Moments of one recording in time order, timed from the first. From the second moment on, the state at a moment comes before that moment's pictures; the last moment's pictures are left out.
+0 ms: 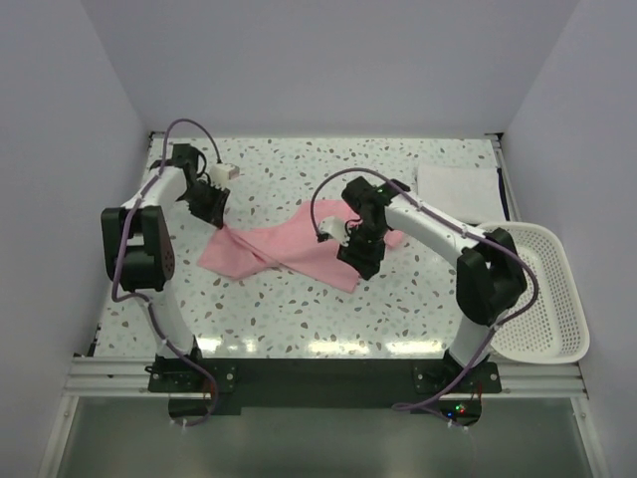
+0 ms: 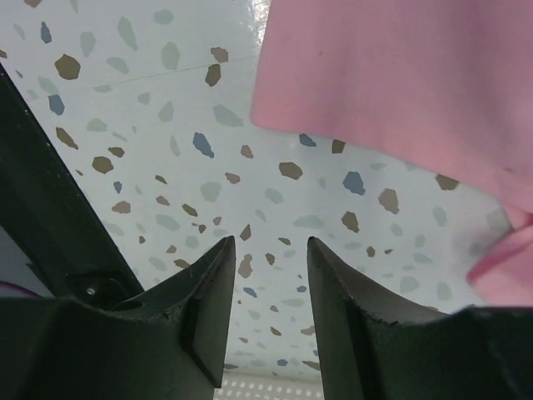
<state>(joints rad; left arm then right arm) 0.05 1.95 1.47 -0.84 0.32 0.53 0.60 1.76 1.47 -1.17 -0.28 -0.69</state>
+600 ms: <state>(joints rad) 0.24 1.69 1.25 -0.87 0.39 0.46 0.80 1.88 1.34 -0.92 -0.17 -0.55</state>
